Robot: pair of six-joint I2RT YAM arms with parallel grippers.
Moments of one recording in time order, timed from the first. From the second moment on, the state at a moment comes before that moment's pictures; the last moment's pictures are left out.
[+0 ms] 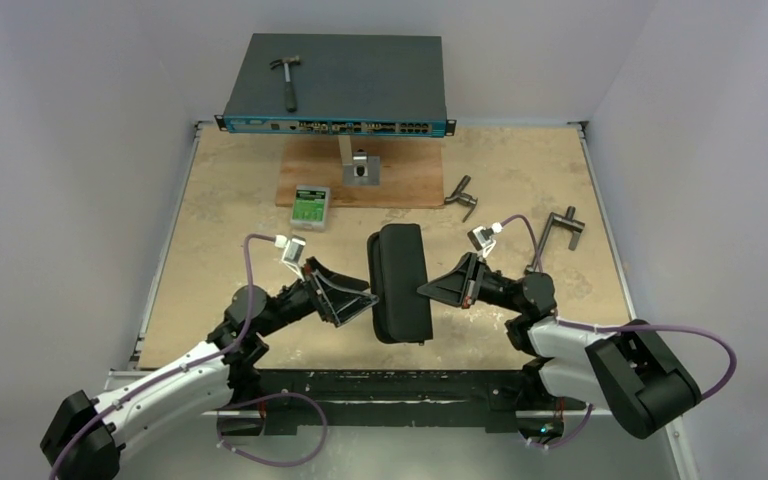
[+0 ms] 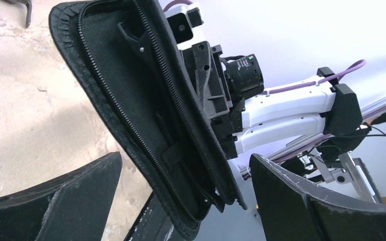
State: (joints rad) left arm -0.78 0.63 0.19 0.59 0.31 -0.92; right arm 0.46 1.17 0.12 1.37 -0.83 1.51
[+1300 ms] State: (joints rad) left arm -0.82 0.99 0.41 0.69 0.41 -0.95; right arm 0.46 1.07 0.18 1.22 -0.85 1.43
